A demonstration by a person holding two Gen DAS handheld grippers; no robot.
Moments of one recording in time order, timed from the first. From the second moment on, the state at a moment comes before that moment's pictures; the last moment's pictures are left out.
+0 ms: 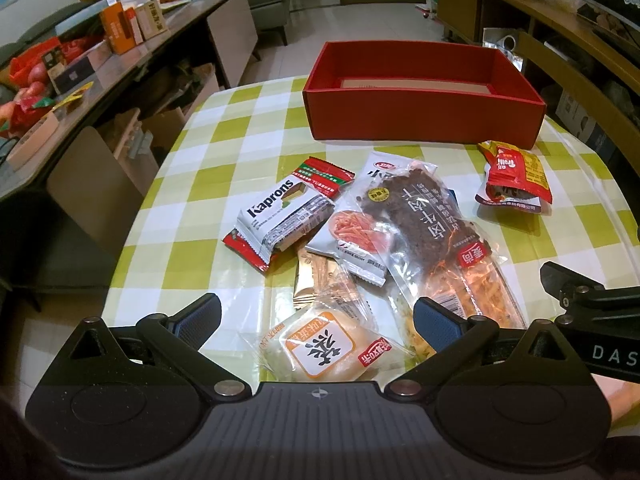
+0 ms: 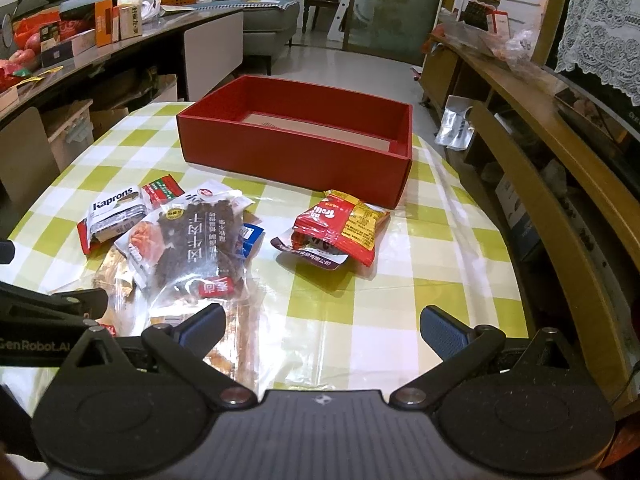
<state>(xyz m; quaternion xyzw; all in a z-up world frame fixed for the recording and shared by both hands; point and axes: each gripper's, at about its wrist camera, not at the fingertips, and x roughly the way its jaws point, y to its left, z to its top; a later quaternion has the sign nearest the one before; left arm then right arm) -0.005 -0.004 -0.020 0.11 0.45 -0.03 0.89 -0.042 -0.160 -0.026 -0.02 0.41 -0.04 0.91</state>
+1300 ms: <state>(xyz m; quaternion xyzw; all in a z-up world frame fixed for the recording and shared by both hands) -0.002 0.000 -0.020 0.11 0.46 -0.04 0.88 -0.039 -0.162 -0.032 -0.03 0.42 -0.03 0.90</state>
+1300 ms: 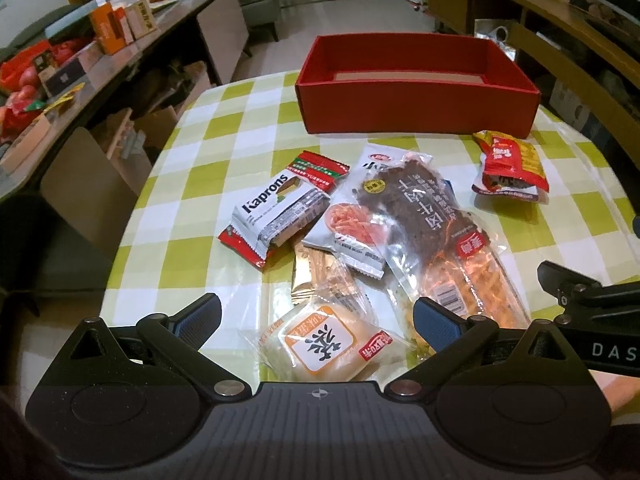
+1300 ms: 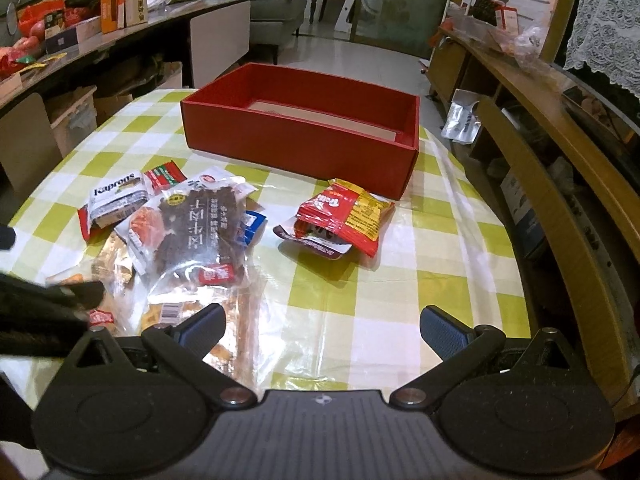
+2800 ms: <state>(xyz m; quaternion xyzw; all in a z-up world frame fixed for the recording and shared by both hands) 0.041 0.051 -0.063 0.00 0.57 0.00 0.82 0.004 -0.105 -0.059 -0.05 0.49 0.07 0.87</state>
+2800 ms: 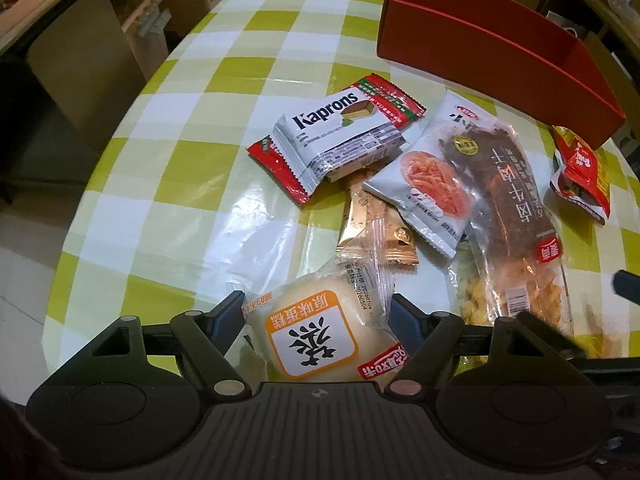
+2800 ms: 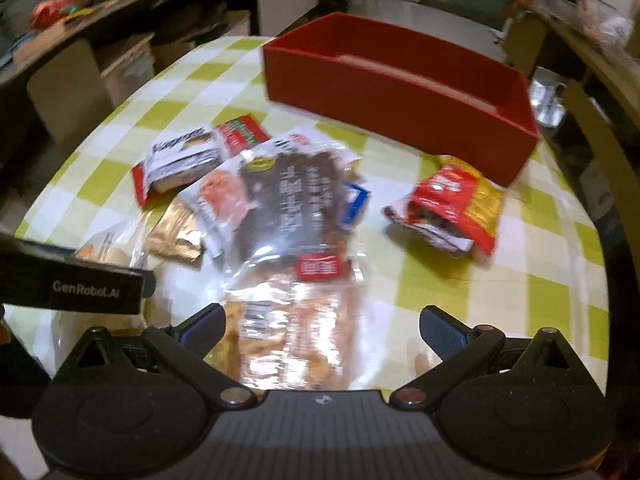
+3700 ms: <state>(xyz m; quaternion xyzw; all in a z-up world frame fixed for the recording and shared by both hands) 0.059 0.056 -0.065 -0.03 0.58 0.00 0.81 0.081 -0.097 -0.061 -0.04 0.50 0.11 0.86</state>
